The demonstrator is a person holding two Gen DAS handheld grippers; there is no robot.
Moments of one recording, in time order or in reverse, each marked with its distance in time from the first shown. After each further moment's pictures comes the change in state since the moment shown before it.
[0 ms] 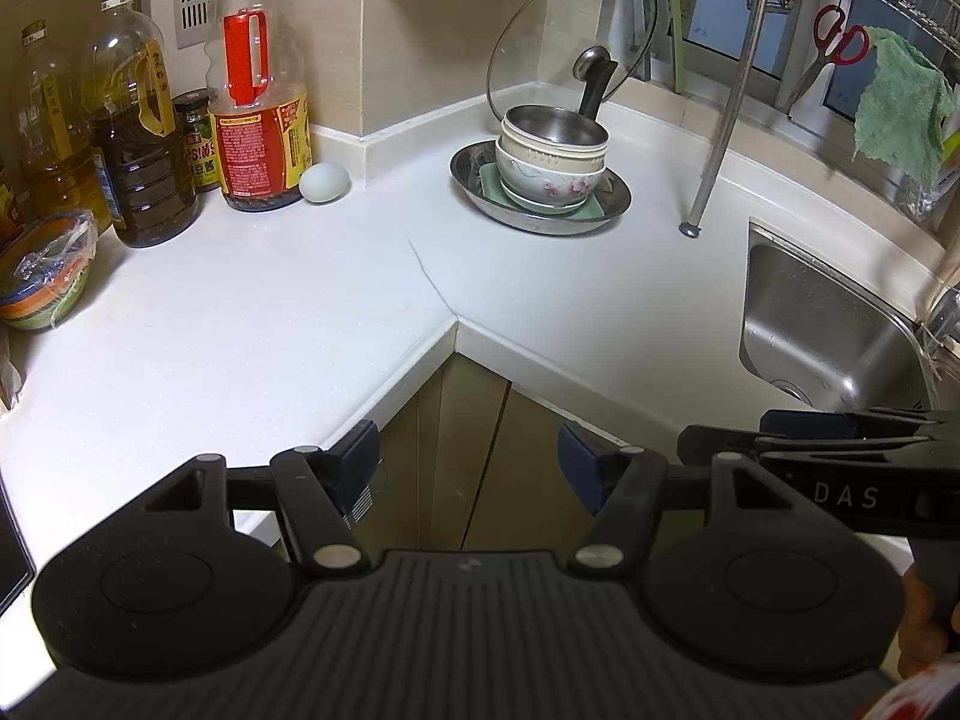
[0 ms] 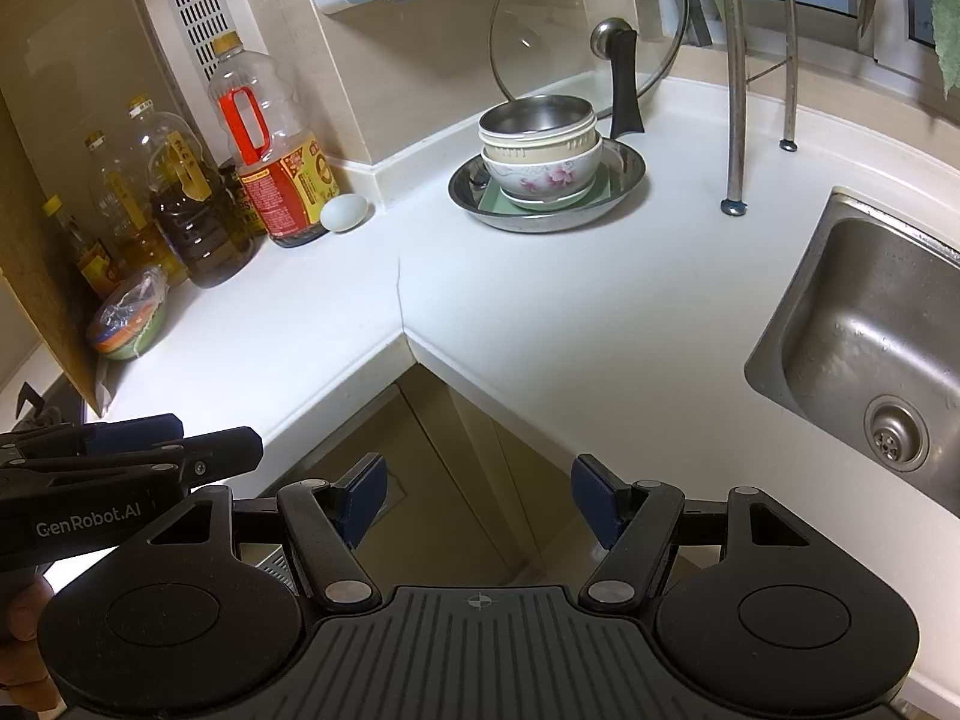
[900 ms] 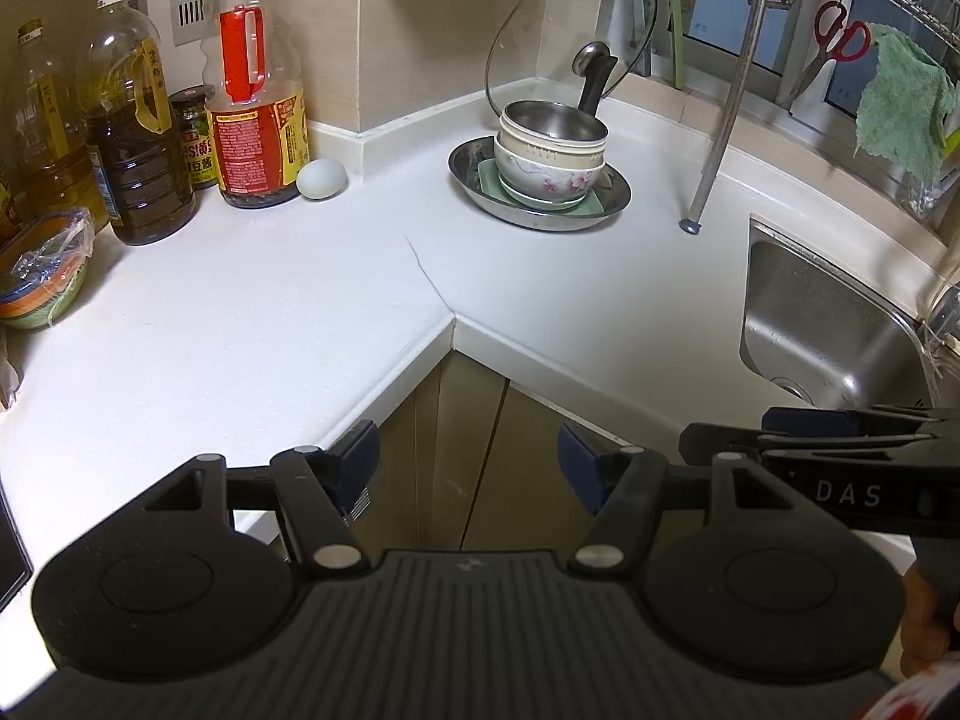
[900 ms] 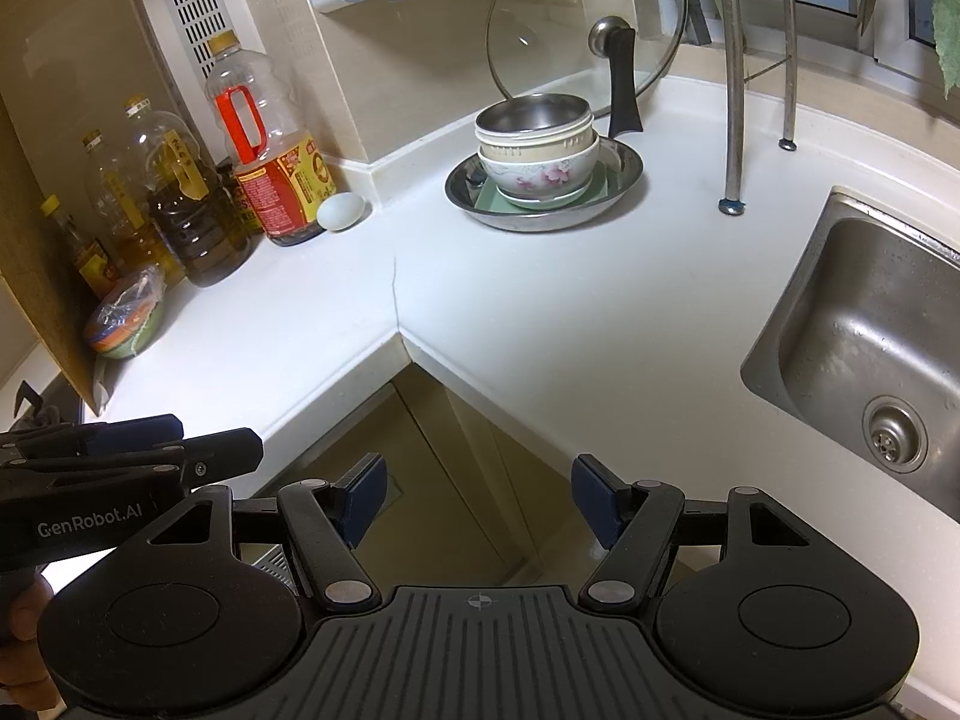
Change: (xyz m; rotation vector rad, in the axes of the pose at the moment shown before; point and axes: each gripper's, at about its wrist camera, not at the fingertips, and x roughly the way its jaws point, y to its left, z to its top) left arm 0.003 -0.003 0.000 0.004 0.007 0.001; right arm 0.001 -0.002 0.000 0.003 0.002 -0.001
